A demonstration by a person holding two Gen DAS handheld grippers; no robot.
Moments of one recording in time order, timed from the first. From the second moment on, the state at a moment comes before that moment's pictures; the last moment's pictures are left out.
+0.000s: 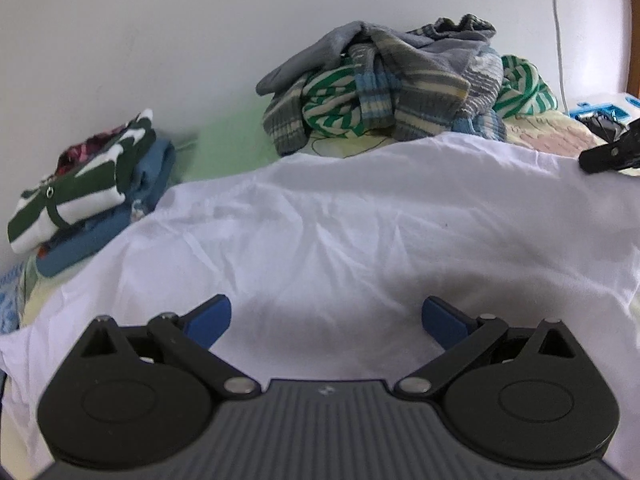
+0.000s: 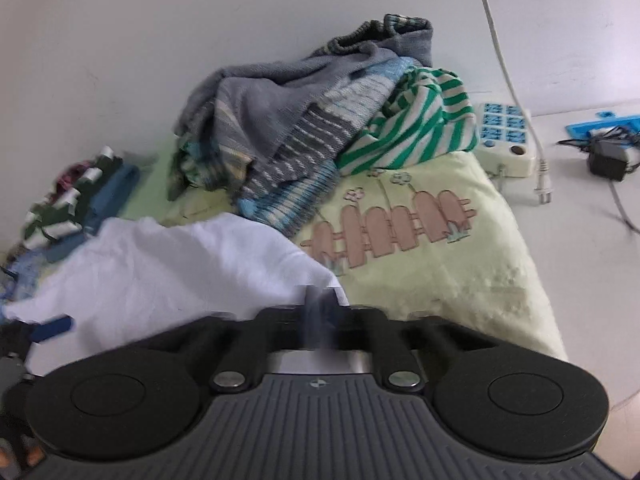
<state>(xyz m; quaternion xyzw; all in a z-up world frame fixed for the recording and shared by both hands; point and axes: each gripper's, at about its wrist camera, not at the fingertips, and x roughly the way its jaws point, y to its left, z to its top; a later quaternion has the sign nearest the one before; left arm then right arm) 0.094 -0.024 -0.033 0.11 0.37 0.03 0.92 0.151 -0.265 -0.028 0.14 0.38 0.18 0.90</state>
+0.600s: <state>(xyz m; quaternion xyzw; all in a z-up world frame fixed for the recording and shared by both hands) 0.094 0.002 -0.014 0.05 0.39 0.05 0.92 0.123 -0.279 -0.038 0.15 0.41 0.17 0.89</state>
